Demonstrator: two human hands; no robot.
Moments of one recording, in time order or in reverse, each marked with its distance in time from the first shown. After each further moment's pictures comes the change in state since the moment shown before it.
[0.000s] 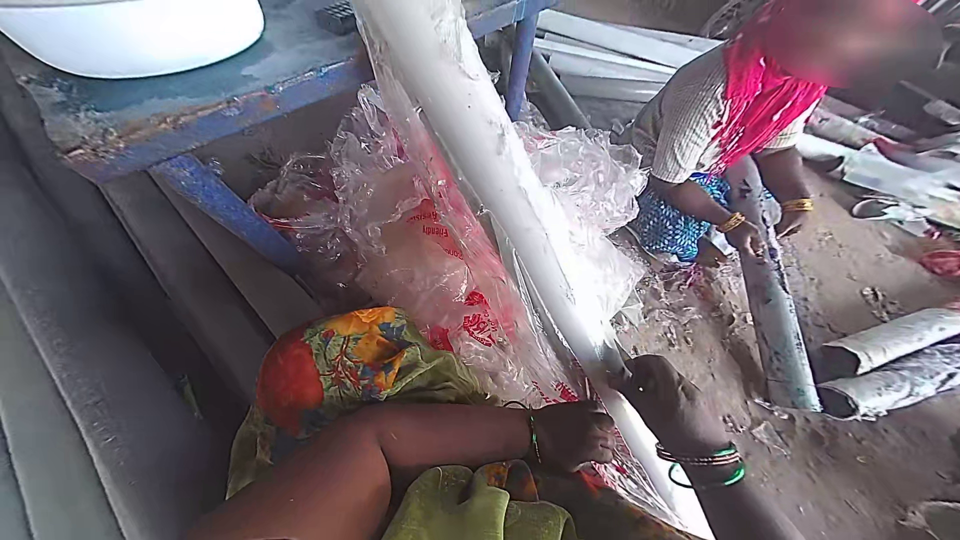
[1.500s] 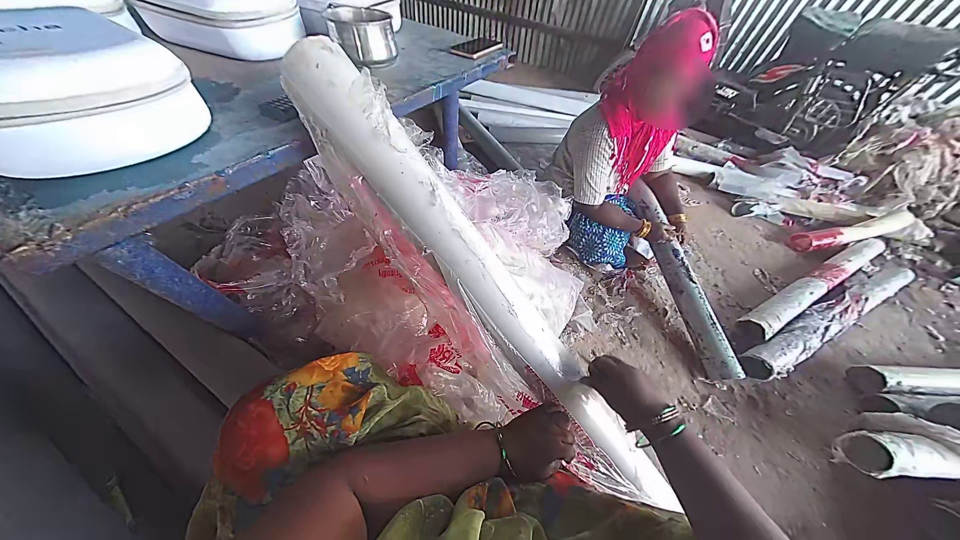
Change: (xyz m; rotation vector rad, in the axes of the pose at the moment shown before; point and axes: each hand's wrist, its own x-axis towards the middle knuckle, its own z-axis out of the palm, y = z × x) left_hand 0.000 0.007 -0.005 -0.047 -0.071 -0.060; right_hand 0.017 0.012 -0.029 -0.141 -0.388 0.155
